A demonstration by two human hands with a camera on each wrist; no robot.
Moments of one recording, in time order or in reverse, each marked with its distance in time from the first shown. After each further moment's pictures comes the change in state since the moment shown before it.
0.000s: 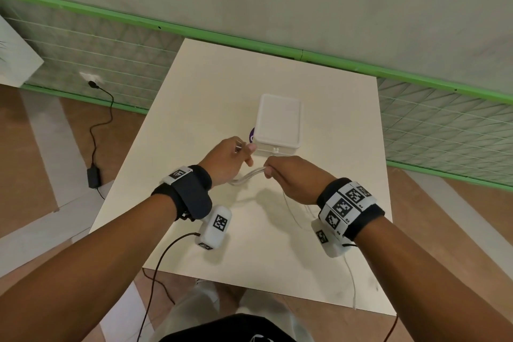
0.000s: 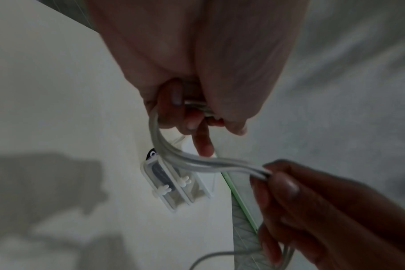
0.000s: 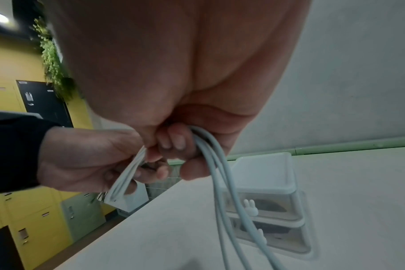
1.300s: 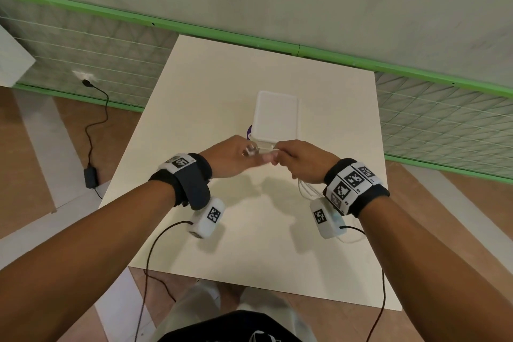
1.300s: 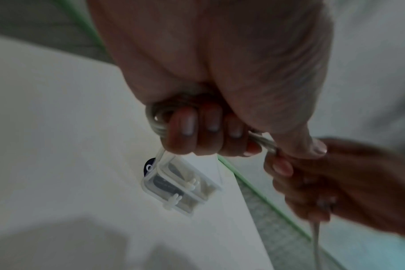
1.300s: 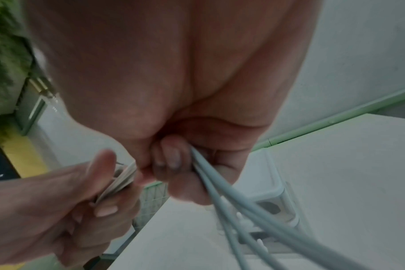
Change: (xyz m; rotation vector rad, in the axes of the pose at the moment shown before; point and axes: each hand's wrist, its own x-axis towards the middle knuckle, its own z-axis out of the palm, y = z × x) left_hand 0.002 0.021 -0.006 0.055 -0.285 0.109; right_hand 0.012 0.010 -0.029 0.243 -0.035 0.198
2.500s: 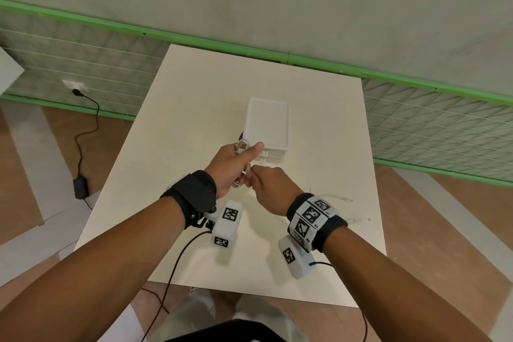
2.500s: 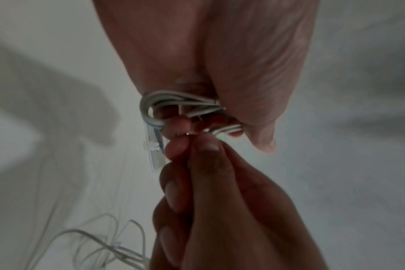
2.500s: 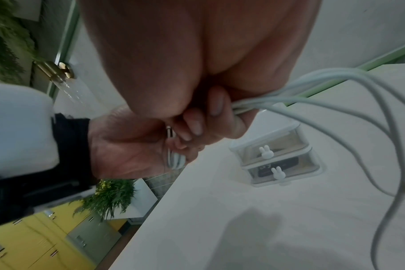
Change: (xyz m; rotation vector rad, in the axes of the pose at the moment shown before) left_hand 0.011 -0.001 0.034 -0.673 0.237 -0.157; right_hand -0.001 -0.009 0.069 0.004 0.172 -0.063
